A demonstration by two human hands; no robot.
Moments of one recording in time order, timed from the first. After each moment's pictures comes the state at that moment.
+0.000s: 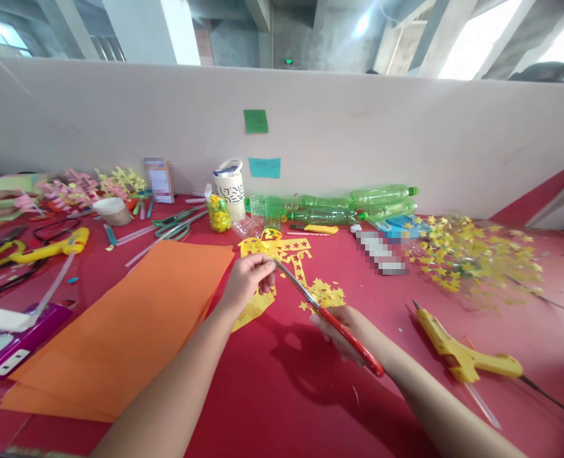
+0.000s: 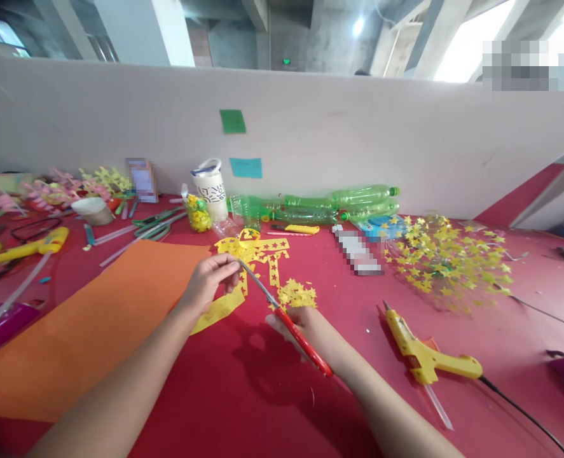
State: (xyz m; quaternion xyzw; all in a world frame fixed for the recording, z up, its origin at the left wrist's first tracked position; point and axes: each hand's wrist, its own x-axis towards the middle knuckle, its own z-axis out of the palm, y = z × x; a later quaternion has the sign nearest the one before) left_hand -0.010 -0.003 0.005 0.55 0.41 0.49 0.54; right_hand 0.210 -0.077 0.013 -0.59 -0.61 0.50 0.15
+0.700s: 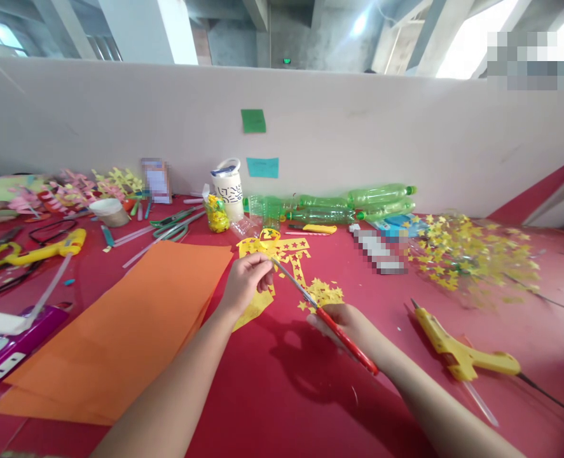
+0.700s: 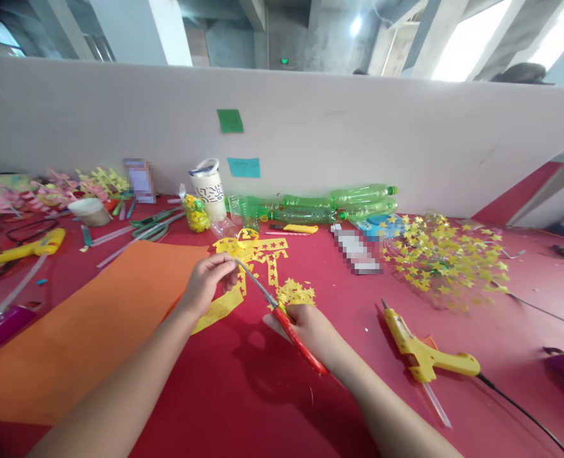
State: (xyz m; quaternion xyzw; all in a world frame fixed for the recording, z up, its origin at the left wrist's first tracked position) left_hand -0.007 -0.005 0.006 0.56 0.43 0.51 0.50; right_hand 0.210 -0.074 0.012 -0.58 -0.67 0.43 0.16
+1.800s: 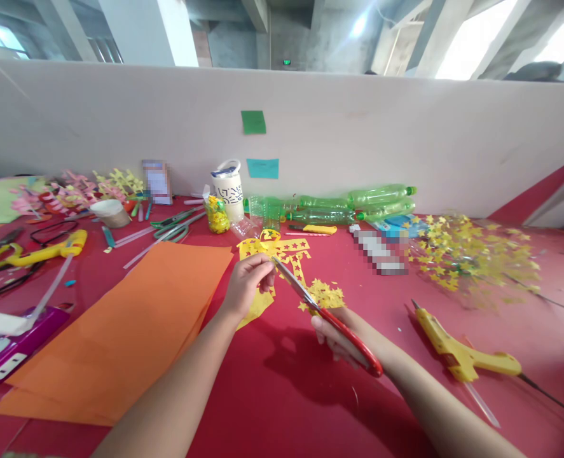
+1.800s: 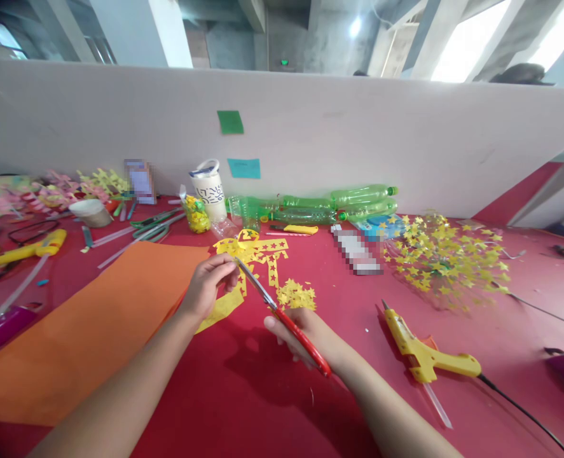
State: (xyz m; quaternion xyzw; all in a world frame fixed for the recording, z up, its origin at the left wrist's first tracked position) left_hand -0.004 -0.007 0.001 0.56 0.37 0.54 0.51; right_hand 0.212 -0.080 0.009 -0.55 -0.61 0.54 0.18
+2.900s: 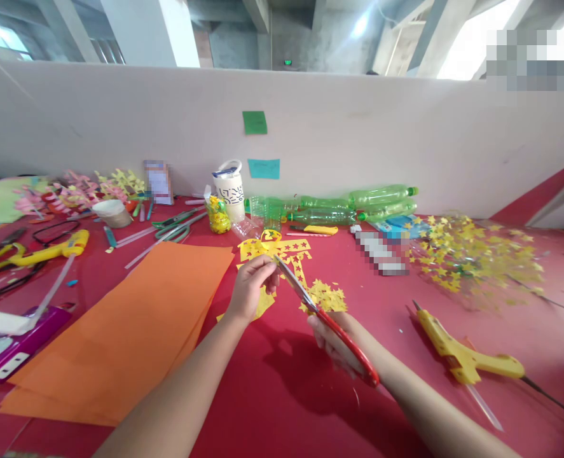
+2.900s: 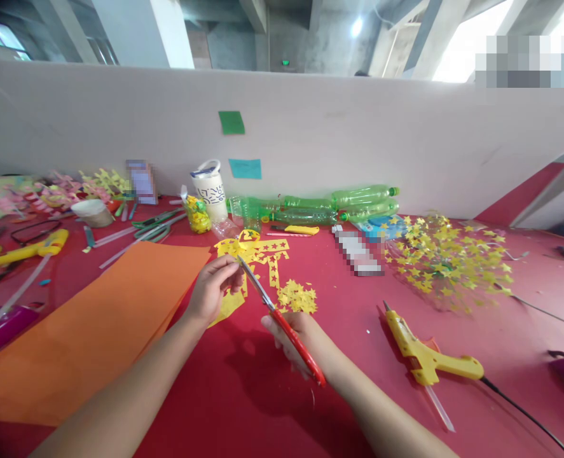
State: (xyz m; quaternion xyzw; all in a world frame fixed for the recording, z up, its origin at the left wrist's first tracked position) left_hand 0.005 -0.012 0.000 0.51 0.38 0.55 0.54; right_hand 0.198 -0.086 0.005 -0.56 -0.55 0.58 0.22
